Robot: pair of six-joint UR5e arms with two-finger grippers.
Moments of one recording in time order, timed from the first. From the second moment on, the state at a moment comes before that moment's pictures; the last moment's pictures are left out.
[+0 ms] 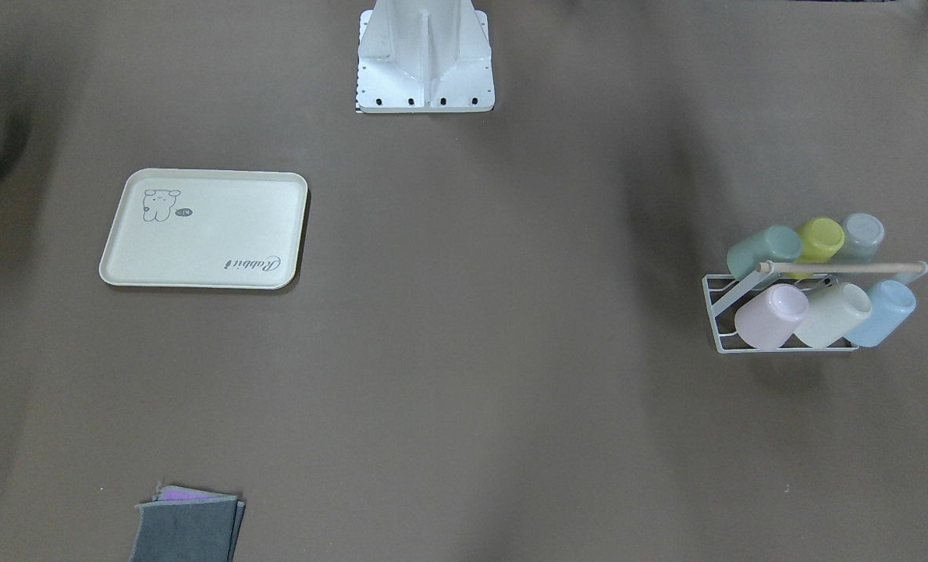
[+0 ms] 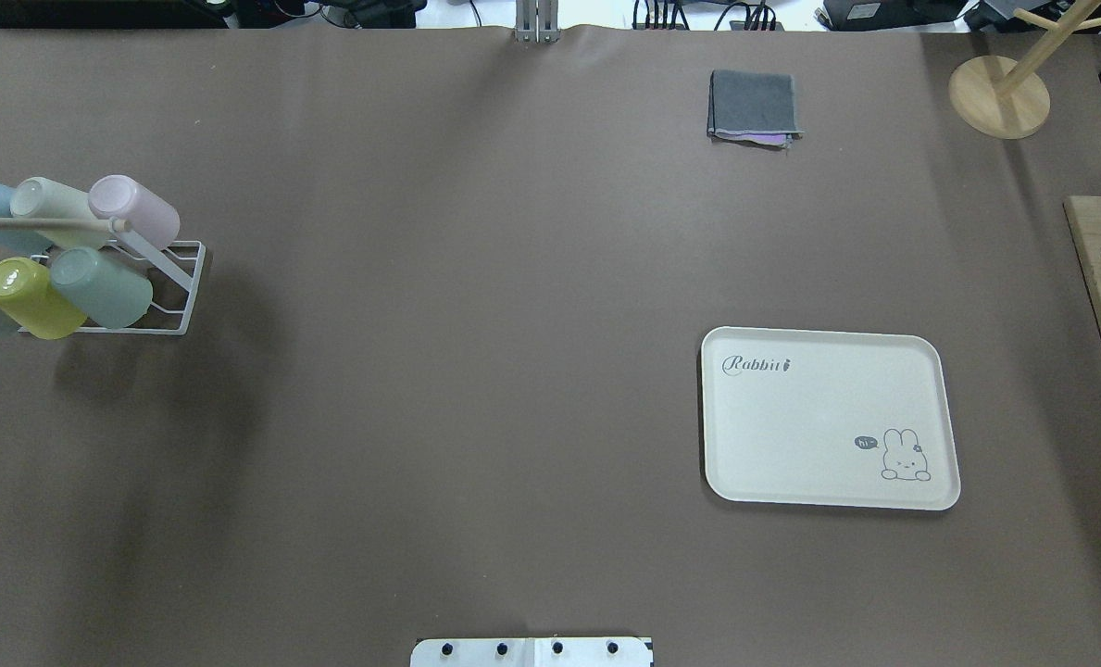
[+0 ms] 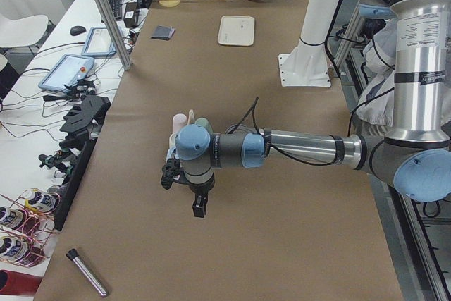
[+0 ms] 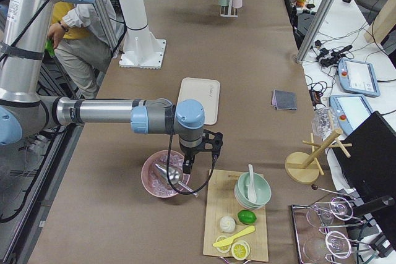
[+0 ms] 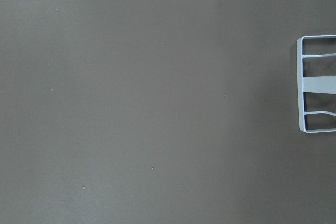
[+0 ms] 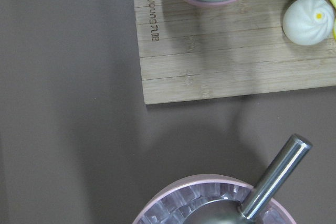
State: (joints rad) left arm -1.58 -1.50 -1.73 -1.47 -2.31 0.11; right arm 1.54 -1.86 1.90 -1.58 2.36 0.18
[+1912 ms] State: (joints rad) left arm -1.12 -1.59 -2.10 -1.47 -2.31 -0.41; right arm 1.35 -1.51 1.82 -1.59 2.29 0.41
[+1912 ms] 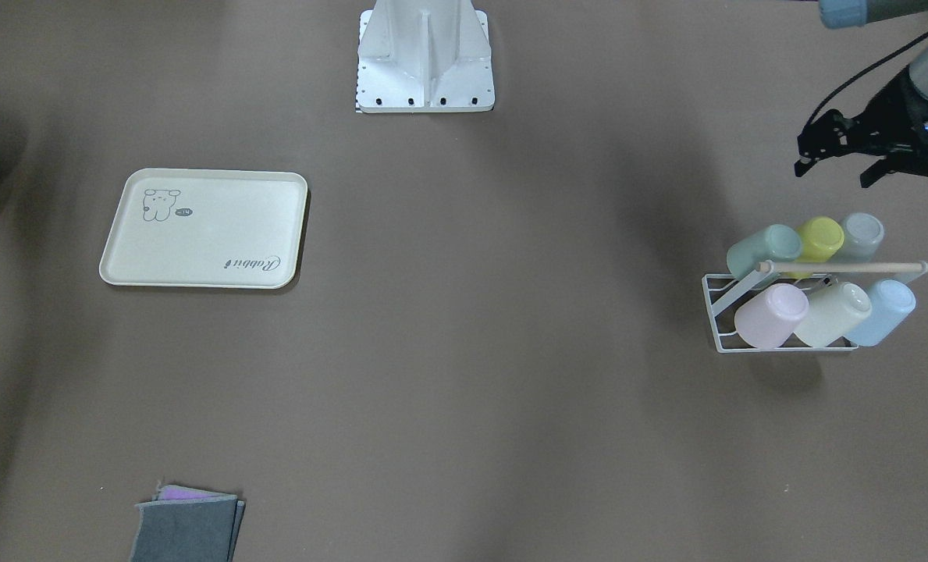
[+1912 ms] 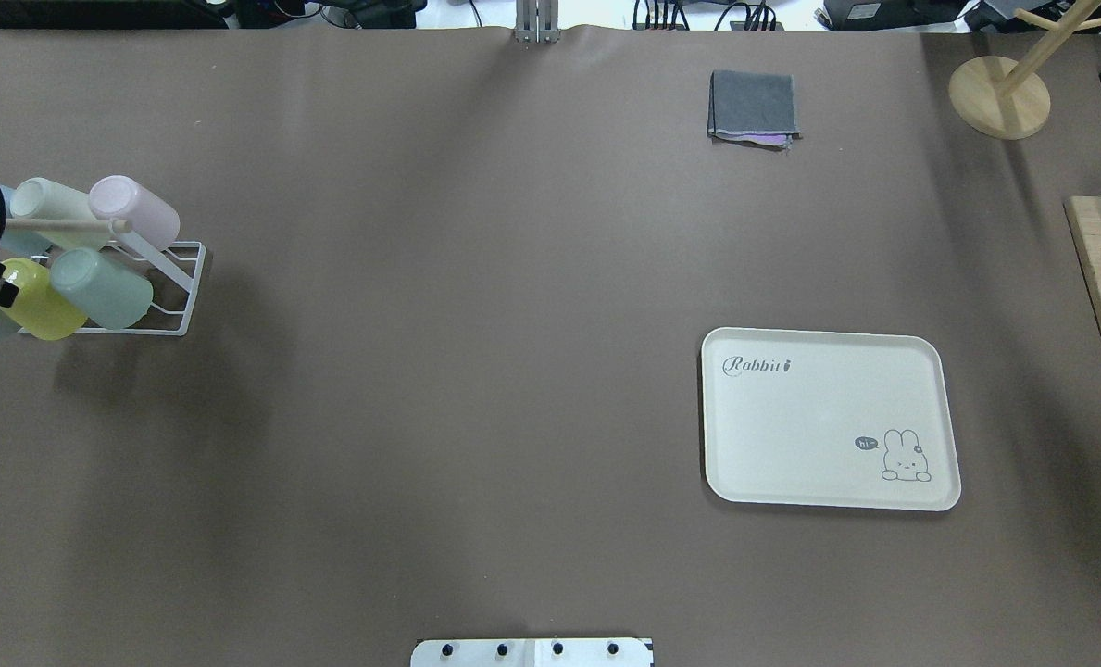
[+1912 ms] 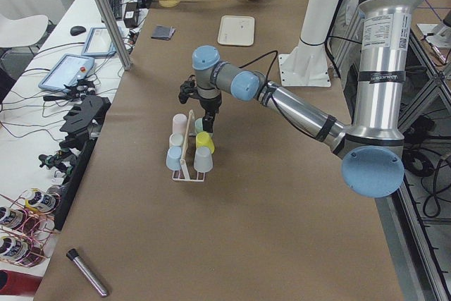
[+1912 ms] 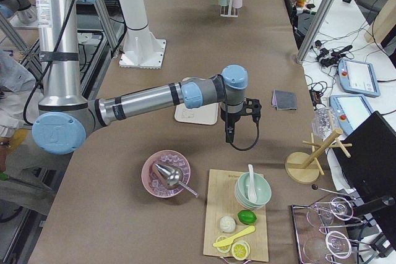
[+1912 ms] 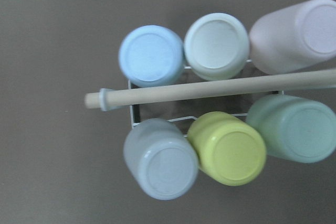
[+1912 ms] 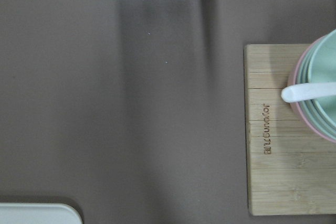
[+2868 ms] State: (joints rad) left arm -0.72 -1.59 -2.27 -1.47 -2.07 -0.75; right arm 1.11 -1.52 1.89 -1.58 2.28 0.62
